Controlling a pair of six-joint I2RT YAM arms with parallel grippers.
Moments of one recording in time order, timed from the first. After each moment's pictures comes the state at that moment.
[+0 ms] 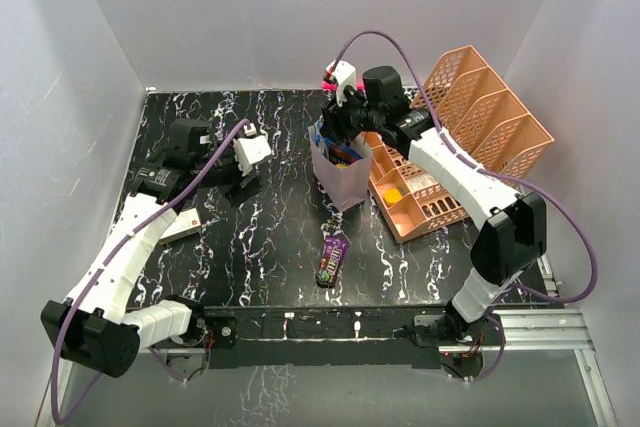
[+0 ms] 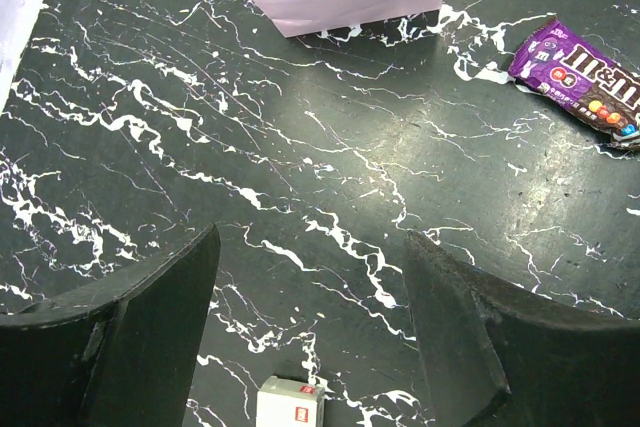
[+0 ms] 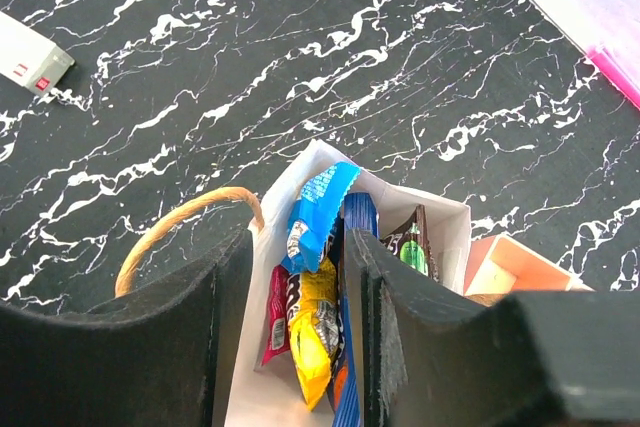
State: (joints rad) left arm -0.31 1.14 1.16 -0.75 0.50 0.74; right arm 0.50 1.66 1.57 -0.38 -0.37 -0.16
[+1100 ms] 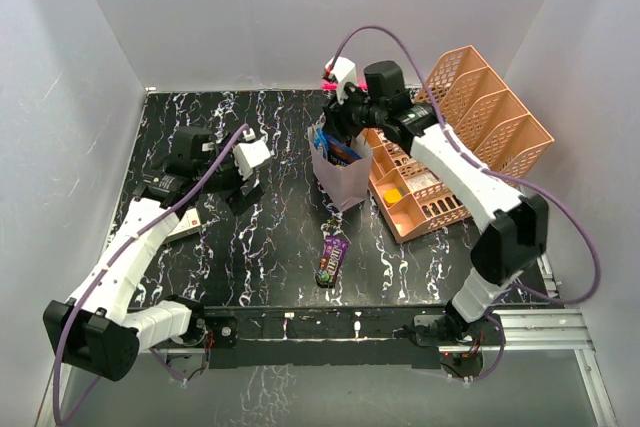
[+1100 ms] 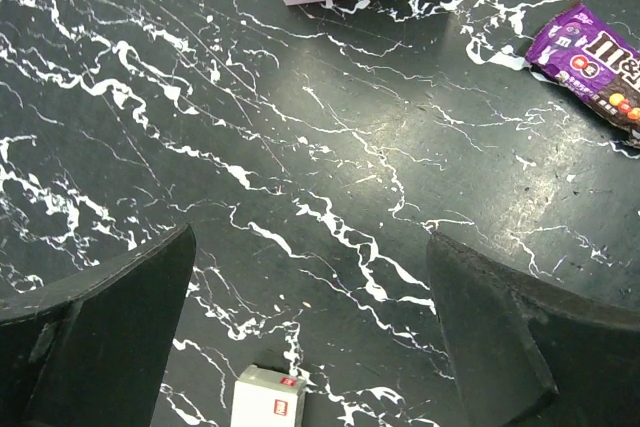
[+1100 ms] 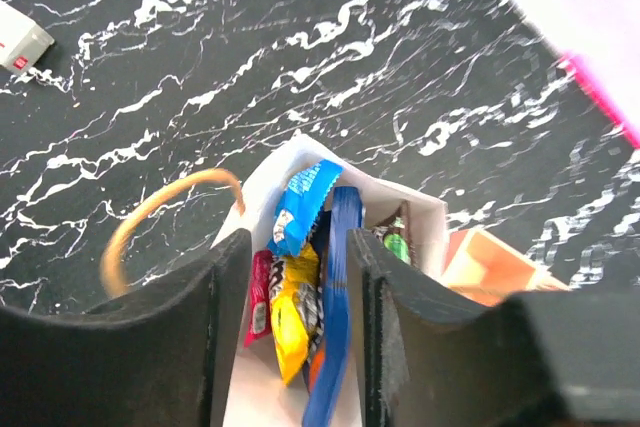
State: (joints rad) left arm -0.30 1.12 1.08 -0.70 0.47 0.71; right arm 0.50 1.72 1.64 -0.46 -0.36 -0.23
